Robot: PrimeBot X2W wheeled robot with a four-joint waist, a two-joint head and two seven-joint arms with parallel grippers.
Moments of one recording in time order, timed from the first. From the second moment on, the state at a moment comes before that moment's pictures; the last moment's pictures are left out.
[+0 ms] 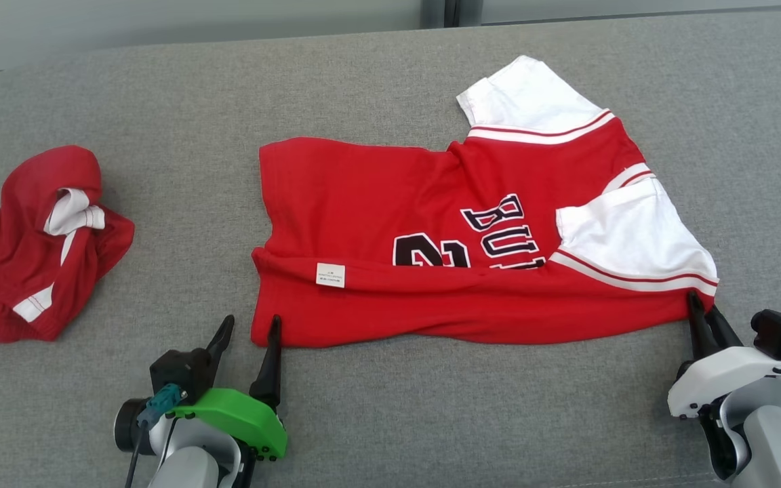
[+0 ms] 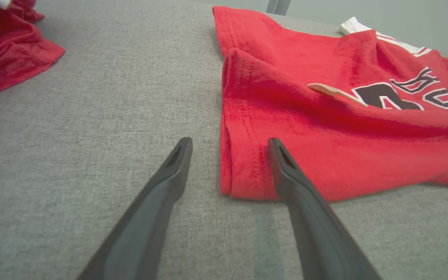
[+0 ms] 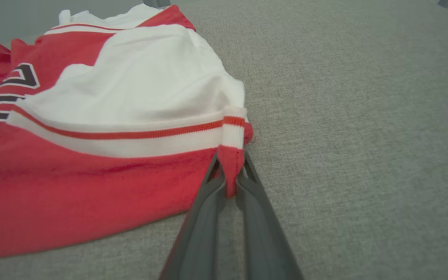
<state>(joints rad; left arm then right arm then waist) -0.24 0.05 -0.20 0.58 -0.30 -0.12 -0.26 -0.27 -0.20 -0.05 0.65 0.29 0.13 -0.26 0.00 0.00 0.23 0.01</state>
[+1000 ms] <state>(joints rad) -0.17 0.06 -0.26 0.64 -0.38 -0.13 -0.26 -0.21 -0.20 -0.04 0.66 0.29 0.13 -0.26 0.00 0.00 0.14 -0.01</state>
